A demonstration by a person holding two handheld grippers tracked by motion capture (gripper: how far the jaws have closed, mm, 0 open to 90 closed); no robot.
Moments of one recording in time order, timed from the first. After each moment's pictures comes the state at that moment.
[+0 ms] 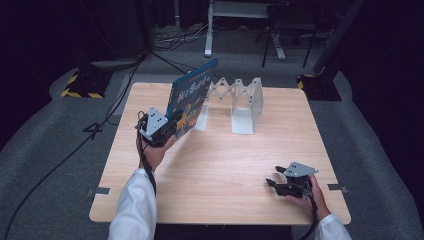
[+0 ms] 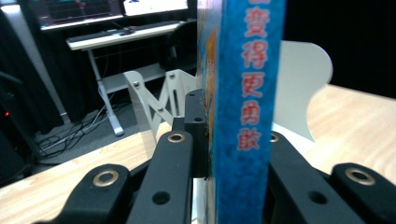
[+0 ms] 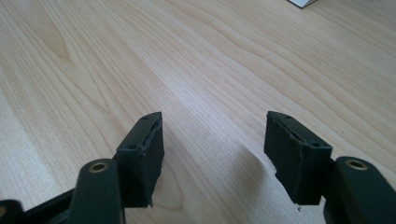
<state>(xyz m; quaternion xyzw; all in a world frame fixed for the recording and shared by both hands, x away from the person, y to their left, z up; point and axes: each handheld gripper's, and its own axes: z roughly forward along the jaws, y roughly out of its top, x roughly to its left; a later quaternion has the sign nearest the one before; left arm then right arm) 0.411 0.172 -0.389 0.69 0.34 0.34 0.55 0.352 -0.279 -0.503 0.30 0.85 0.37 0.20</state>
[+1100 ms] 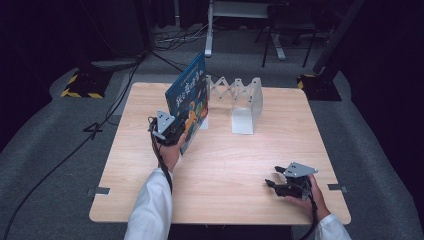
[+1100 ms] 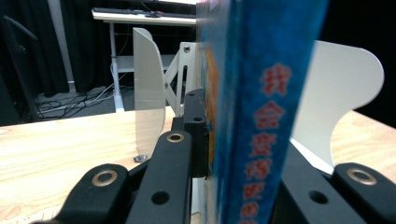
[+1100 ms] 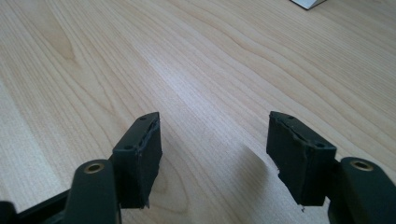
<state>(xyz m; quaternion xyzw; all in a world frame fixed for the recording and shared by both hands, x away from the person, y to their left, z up) 0.442 0.147 -0.435 0.62 0.44 0.32 0.57 0.352 -0.278 -0.503 0.30 0.85 0.38 0.20</state>
